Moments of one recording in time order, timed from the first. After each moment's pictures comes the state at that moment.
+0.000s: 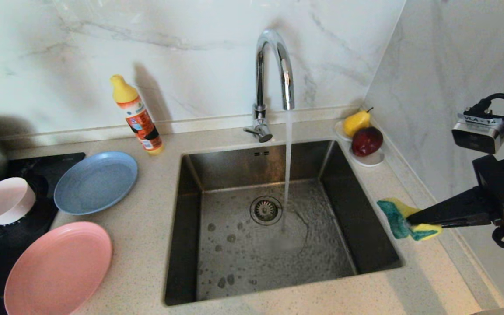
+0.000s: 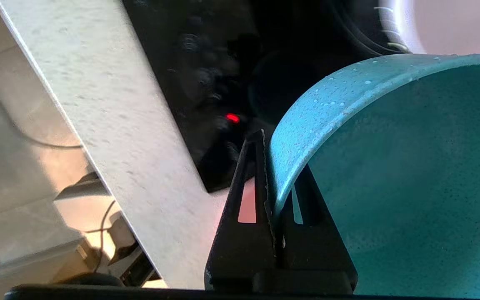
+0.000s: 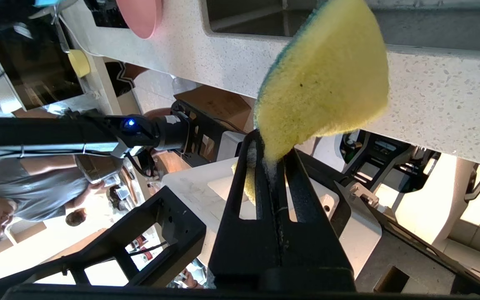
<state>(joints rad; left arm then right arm) 0.90 1.65 -1.32 0.66 -0.10 -0.54 0.27 1.42 -1.42 0.83 0.65 0.43</state>
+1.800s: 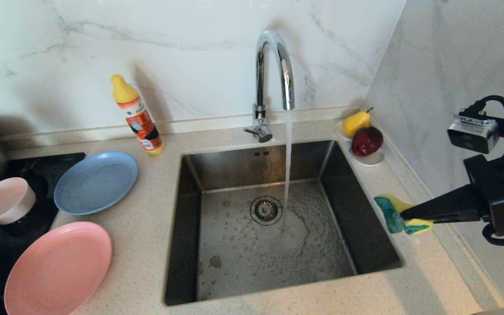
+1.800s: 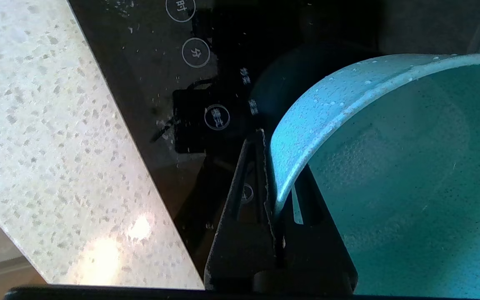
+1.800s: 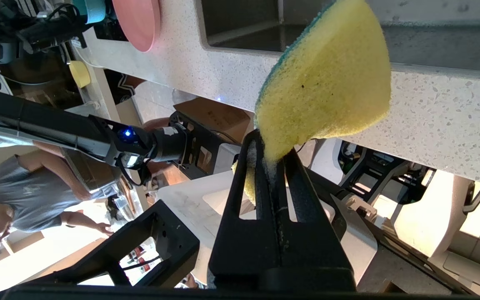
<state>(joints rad) 1.07 2.01 -1.23 0.26 -0.24 -0.47 0.26 1.43 -1.38 0.75 0.64 0.44</state>
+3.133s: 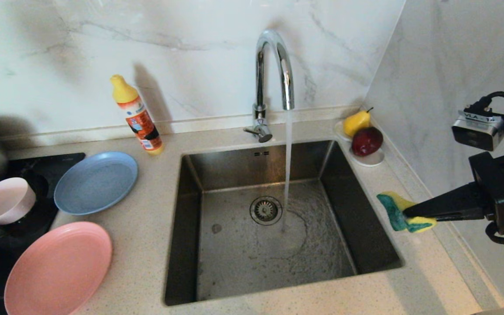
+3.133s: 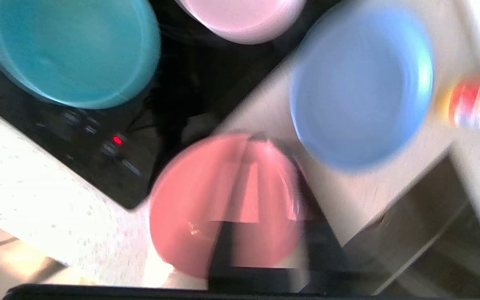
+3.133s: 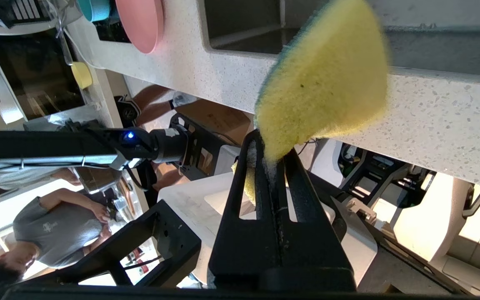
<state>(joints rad) 0.83 1.61 -1.52 0.70 -0.40 -0.36 0.26 1.42 -1.38 0.75 0.64 0.44</state>
